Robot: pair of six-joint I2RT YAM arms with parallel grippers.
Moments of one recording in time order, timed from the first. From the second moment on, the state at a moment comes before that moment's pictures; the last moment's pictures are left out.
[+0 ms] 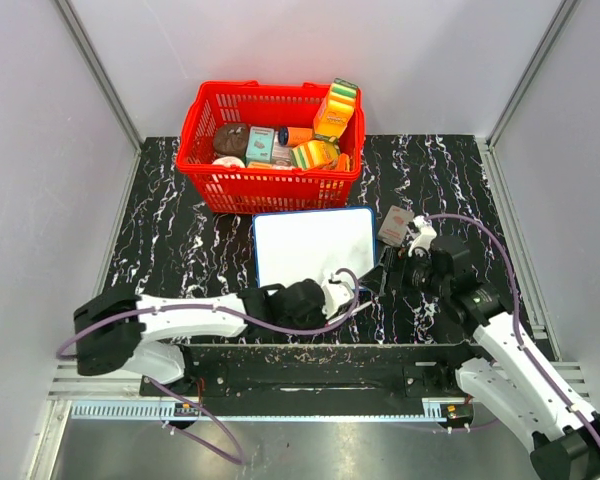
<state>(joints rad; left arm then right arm) -1.23 1.44 0.74 -0.14 -0.03 -0.14 0.40 0.74 0.60 -0.46 -0.38 0.53</state>
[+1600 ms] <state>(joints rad) -1.23 1.03 1.02 -0.78 0.20 -0.09 0.84 1.03 0.61 0.02 -0.91 0.49</state>
